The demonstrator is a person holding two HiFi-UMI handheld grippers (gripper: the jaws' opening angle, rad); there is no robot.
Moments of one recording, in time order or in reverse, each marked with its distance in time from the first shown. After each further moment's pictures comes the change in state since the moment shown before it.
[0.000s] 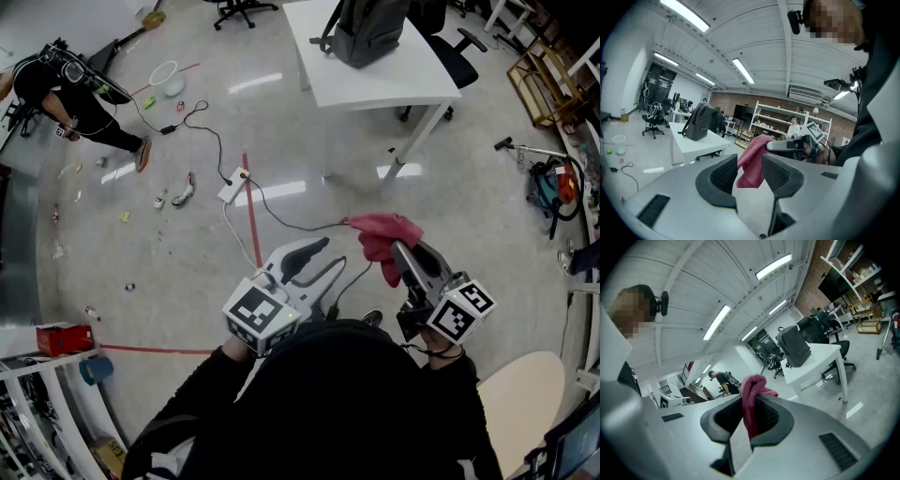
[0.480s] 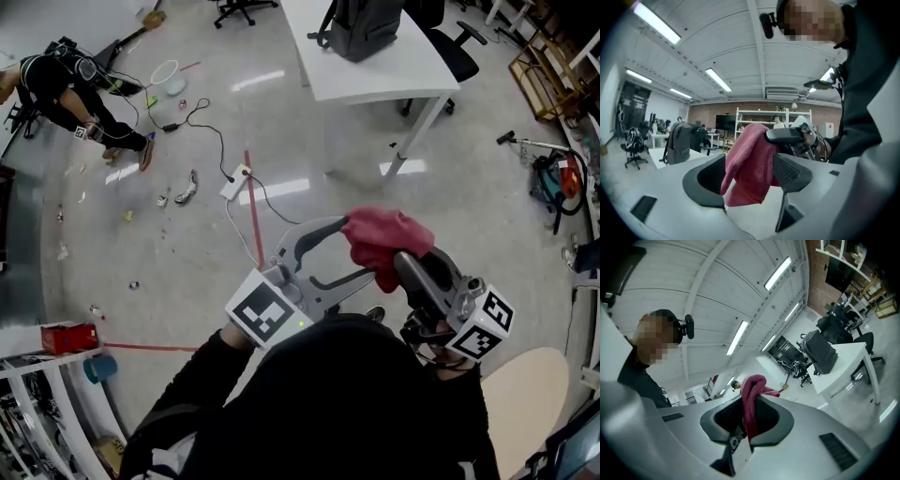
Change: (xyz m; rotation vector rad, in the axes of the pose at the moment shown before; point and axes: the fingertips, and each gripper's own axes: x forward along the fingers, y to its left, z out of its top) left arm 0.026 -0.055 0.047 0.289 -0.084 -0.173; right arm -0.033 0.071 0.050 0.012 -0.148 0.310
